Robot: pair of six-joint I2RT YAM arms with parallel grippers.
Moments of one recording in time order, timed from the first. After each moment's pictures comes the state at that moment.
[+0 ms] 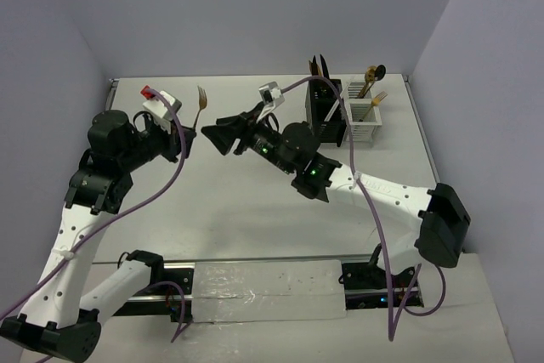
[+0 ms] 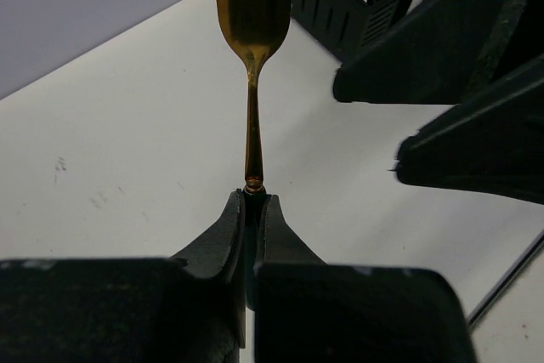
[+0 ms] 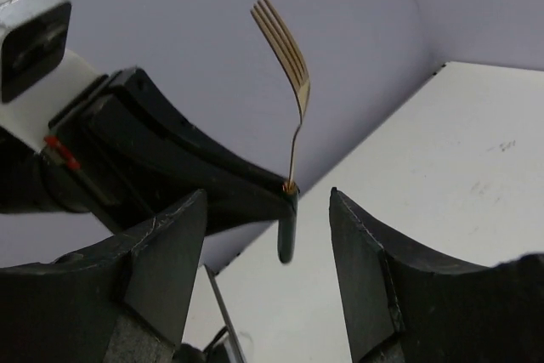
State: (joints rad) left arm -0.28 0.88 1.13 -0.52 0.40 0.12; right arm 0.98 1.42 1.10 0.54 0.04 0.56
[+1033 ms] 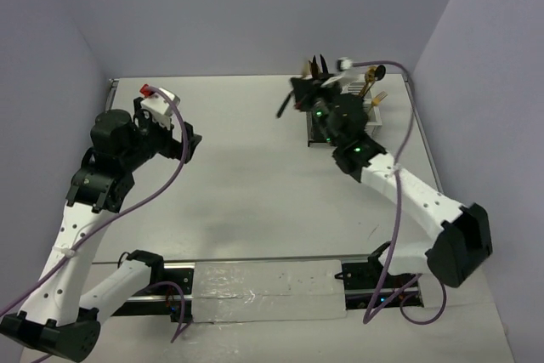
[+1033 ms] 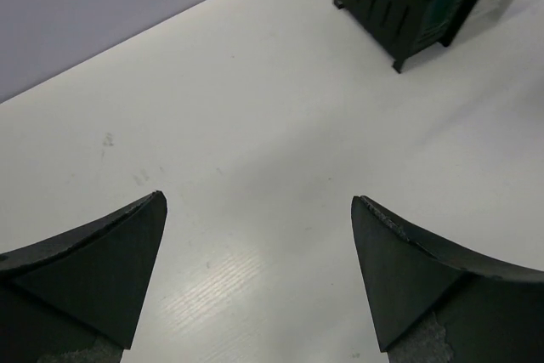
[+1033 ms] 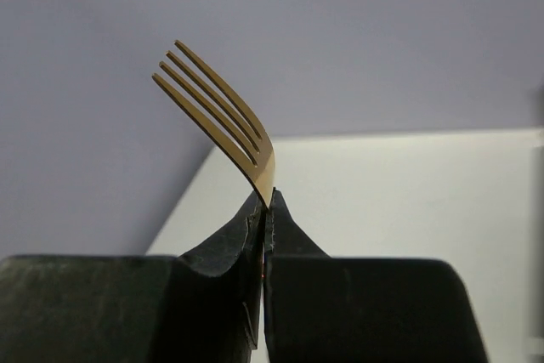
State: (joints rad) left arm -0.29 0.88 1.13 -0.53 0.27 0.13; right arm 0.67 1.34 1.08 0.39 0.21 0.50
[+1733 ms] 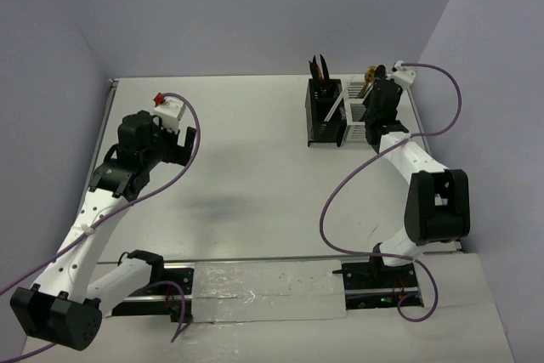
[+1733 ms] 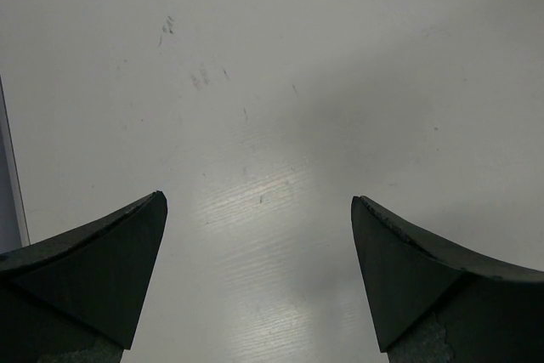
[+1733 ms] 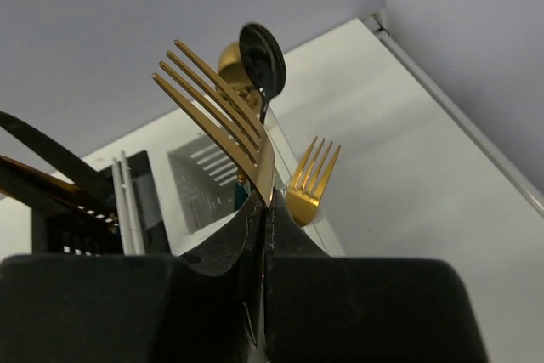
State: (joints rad) left arm -0.29 0.97 0.98 -0.50 -0.03 0.15; right arm 0.05 1.52 1.02 0.30 0.45 0.31
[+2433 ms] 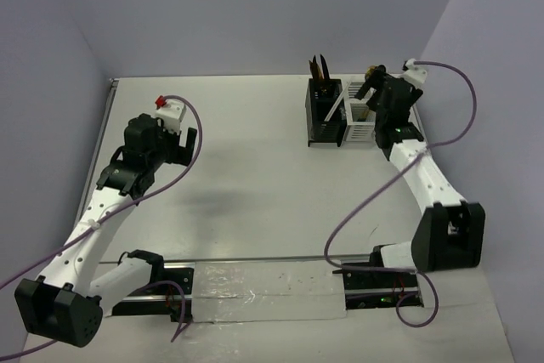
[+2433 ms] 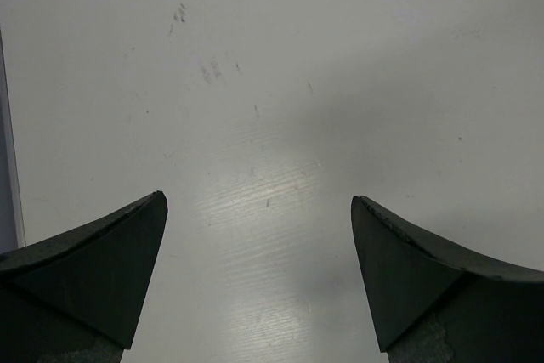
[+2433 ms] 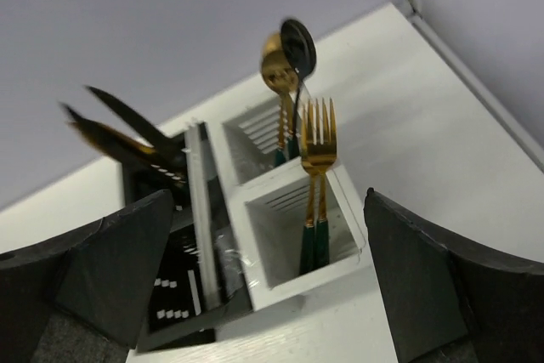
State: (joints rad) left arm -0.29 0.99 0.90 -0.41 -0.08 0.13; right arm 0.05 1.40 1.05 0.07 0.35 0.40
